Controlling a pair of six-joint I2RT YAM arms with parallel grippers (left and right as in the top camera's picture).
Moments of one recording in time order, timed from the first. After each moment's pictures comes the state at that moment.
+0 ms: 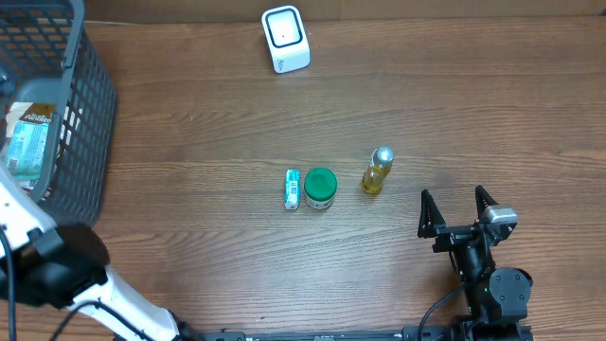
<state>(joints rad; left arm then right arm) 0.57 2.01 2.39 -1.31 -0.26 -0.05 0.04 0.01 0.02 -0.03 -0.09 0.17</state>
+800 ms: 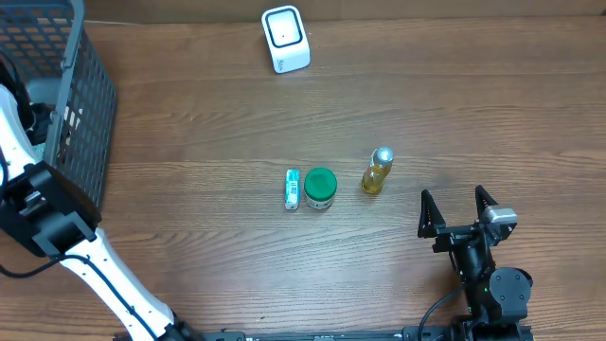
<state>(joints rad) 0.60 2.46 2.38 -1.33 -0.25 0.11 0.04 0.01 0.02 -0.03 -0.09 0.17</state>
